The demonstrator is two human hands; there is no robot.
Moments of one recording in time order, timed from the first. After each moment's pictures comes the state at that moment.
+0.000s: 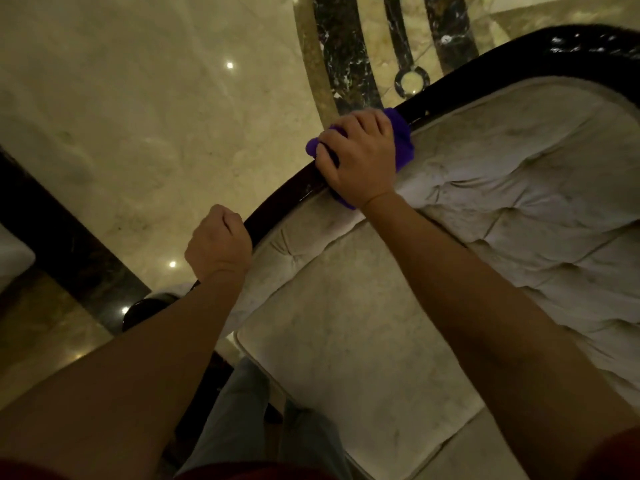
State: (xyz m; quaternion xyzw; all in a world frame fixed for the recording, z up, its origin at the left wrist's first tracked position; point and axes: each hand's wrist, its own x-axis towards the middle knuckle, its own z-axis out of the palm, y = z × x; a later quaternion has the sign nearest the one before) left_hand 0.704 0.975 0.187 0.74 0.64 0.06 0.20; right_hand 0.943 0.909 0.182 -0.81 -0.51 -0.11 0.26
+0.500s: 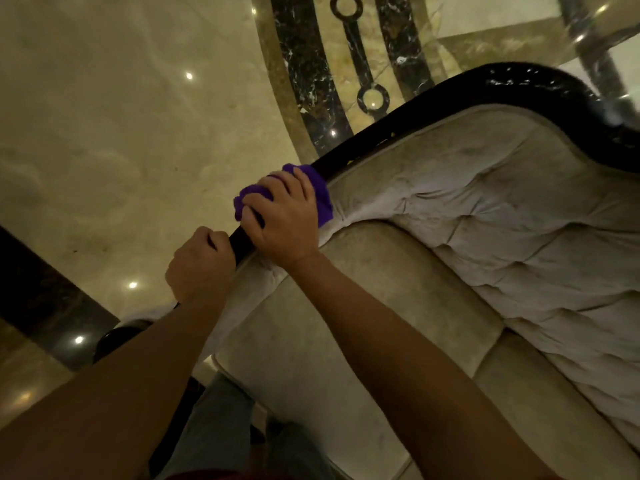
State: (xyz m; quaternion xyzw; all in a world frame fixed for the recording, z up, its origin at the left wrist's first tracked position) left_hand 0.705 0.980 0.183 0.76 0.61 0.03 0.22; right_hand 0.838 0.917 0.187 -0.83 -0.47 0.01 0.30
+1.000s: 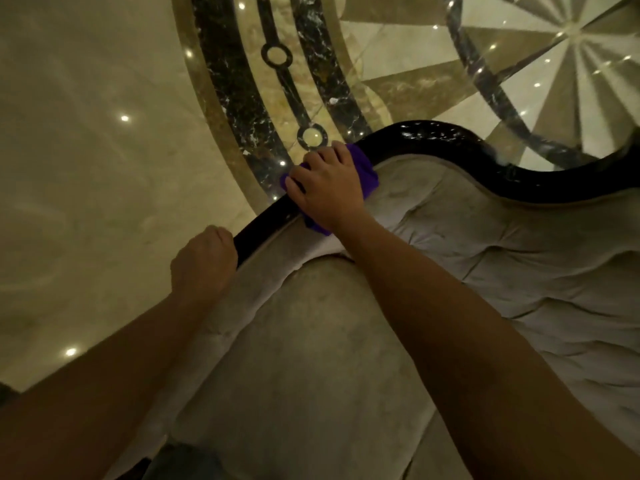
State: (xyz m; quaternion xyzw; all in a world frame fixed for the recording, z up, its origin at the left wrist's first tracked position) left_hand 0.828 0.999 0.188 0.88 0.41 -0.08 0.23; right_hand 1.035 0.889 0.237 -0.87 -0.49 -0.04 0.02
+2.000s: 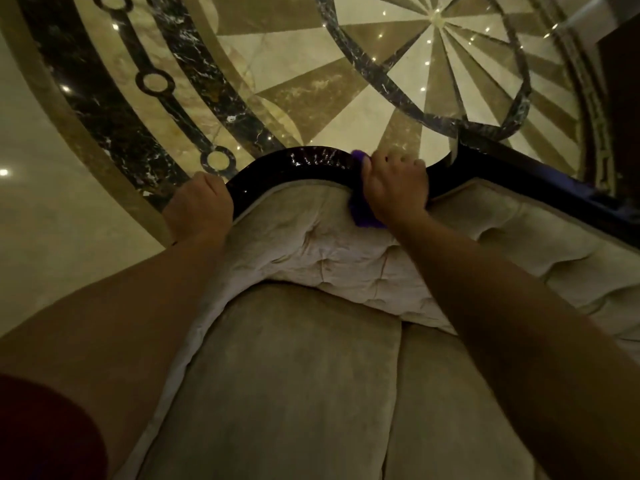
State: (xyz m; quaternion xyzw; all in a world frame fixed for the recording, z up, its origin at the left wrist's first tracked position) left_hand 1.071 0.944 0.219 0.88 0.37 0.11 0.29; right_hand 1.178 0.695 0.330 -0.96 -0.20 -0.09 -0.17
